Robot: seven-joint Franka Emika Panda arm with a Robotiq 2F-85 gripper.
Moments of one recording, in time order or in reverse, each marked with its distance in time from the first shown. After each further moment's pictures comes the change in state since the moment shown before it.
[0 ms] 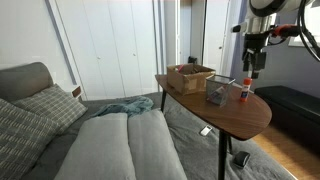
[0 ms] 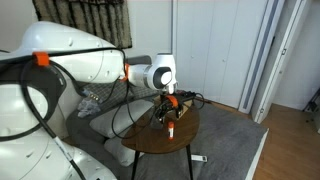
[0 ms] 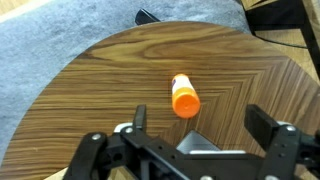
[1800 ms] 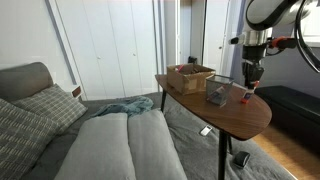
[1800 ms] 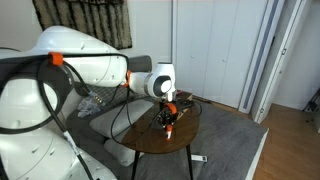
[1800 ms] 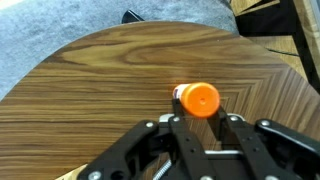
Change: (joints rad) arm 0.001 0.040 0.001 -0.057 0.007 0.045 -0.019
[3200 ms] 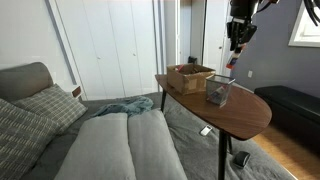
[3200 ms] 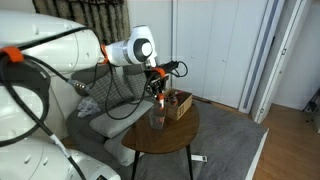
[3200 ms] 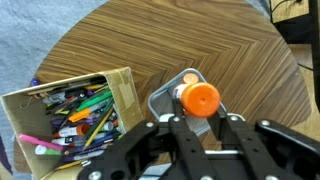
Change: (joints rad) arm 0.115 -0.123 0.111 0.230 -0.044 -0.183 -0.072
